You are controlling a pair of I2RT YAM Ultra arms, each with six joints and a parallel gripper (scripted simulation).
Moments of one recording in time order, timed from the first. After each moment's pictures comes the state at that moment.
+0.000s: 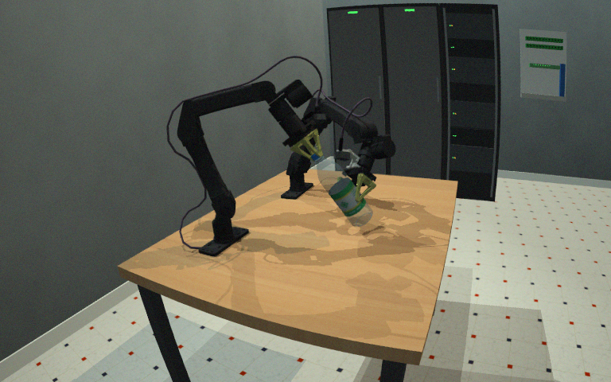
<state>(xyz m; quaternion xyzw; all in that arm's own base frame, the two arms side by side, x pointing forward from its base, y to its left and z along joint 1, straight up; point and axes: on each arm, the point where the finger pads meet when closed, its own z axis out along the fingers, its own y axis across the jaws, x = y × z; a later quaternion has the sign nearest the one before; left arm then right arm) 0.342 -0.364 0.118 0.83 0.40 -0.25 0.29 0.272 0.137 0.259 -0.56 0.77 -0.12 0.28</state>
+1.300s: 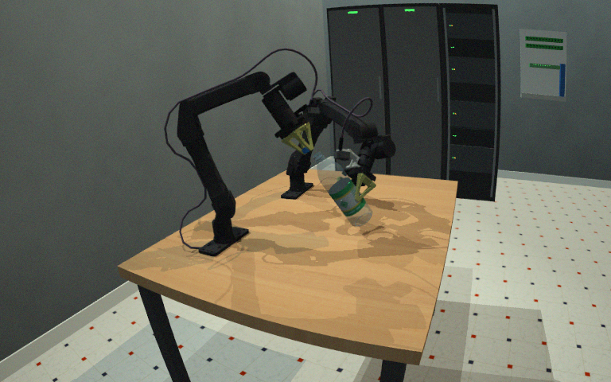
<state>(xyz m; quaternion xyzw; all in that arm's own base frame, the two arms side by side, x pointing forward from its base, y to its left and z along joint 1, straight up) 0.341 -0.364 0.119 0.83 0.40 -0.25 0.30 0.251 0.122 0.280 -0.55 0.79 -0.12 0.26</state>
